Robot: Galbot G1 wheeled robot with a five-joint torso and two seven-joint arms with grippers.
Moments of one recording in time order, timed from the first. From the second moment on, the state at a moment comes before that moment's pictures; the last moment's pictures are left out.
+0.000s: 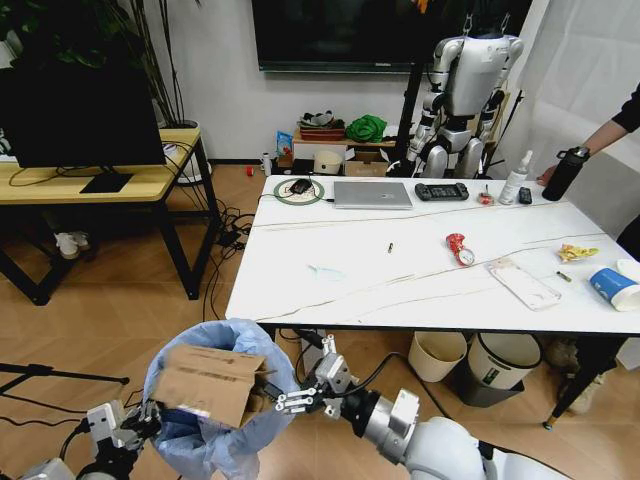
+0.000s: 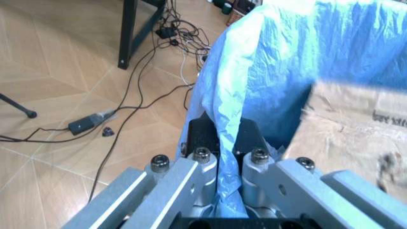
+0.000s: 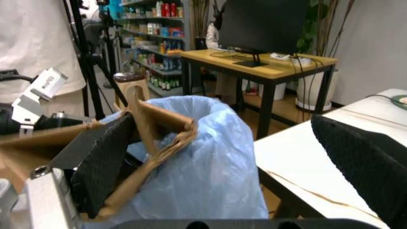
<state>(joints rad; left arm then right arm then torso) 1.98 -1.39 -0.88 -2.27 -0.74 0.27 0.01 -1.03 0.78 -0.40 2.17 0.48 0.06 0.05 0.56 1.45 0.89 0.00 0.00</state>
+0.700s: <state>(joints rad) 1.96 -1.37 -0.87 -2.24 -0.76 0.27 0.00 -1.00 0.76 -0.46 2.27 0.68 -0.16 0.18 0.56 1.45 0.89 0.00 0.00</state>
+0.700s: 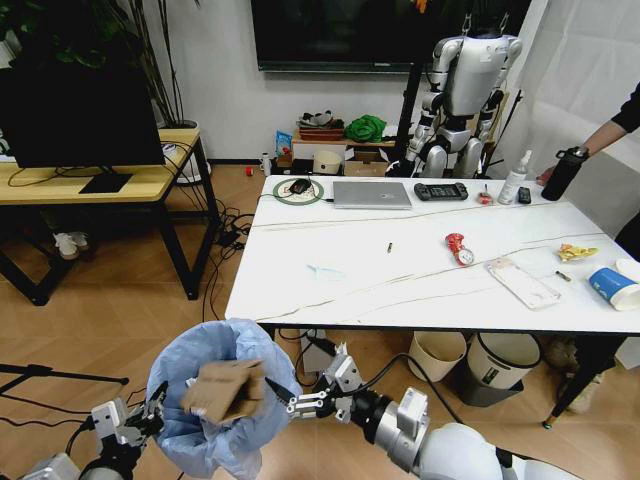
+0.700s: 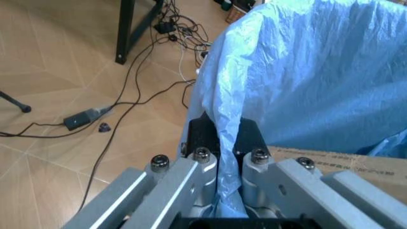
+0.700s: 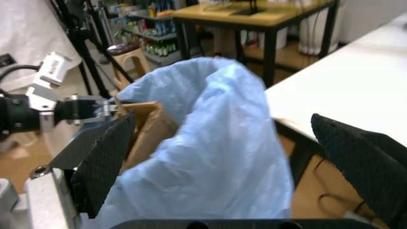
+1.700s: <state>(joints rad) 1.97 -1.41 -0.89 -2.22 -0.72 0.26 0.00 -0.79 1.08 -0.02 1.75 0.73 -0.37 0.10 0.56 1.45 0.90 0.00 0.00</state>
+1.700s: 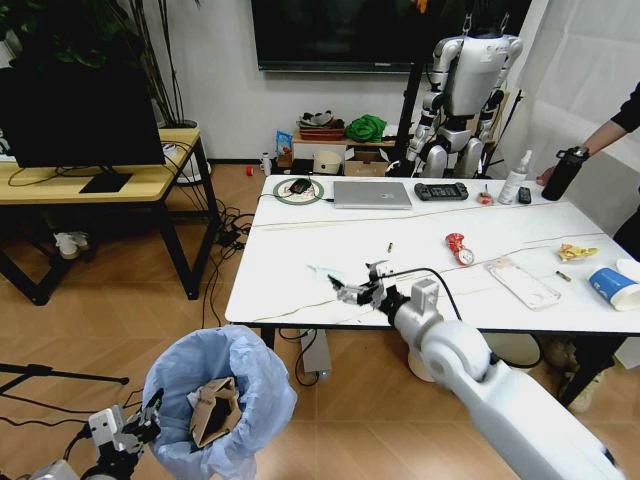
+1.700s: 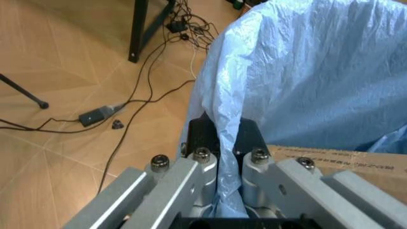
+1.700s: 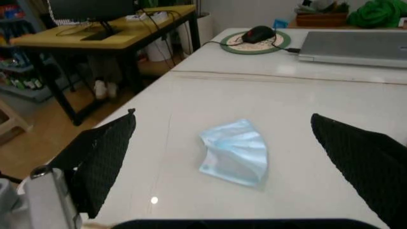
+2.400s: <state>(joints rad) 1.98 -1.46 -0.89 -2.25 -0.68 0.25 0.02 -0.57 1.31 -0.14 1.26 0.47 -0.38 -0.01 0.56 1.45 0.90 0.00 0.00</state>
